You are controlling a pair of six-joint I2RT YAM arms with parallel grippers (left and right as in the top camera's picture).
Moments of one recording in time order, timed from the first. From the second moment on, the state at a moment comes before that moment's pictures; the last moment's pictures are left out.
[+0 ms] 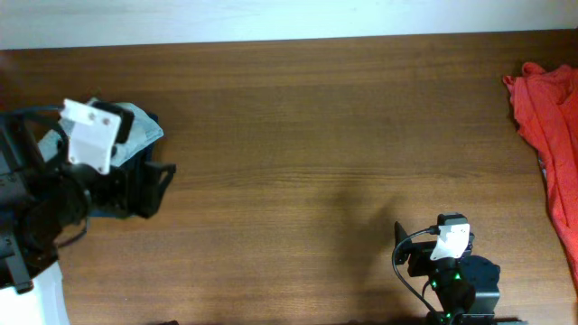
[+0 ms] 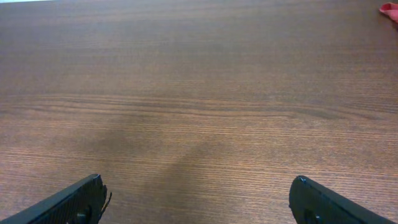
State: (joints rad) left arm 0.24 1.22 1.75 -1.49 0.51 0.43; right arm -0.04 0.02 0.16 -0.58 -0.15 0.03
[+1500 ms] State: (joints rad) left arm 0.13 0.02 0.08 -0.20 0.41 0.43; right arm -0.04 0.02 0.16 -0.59 -0.15 0.03
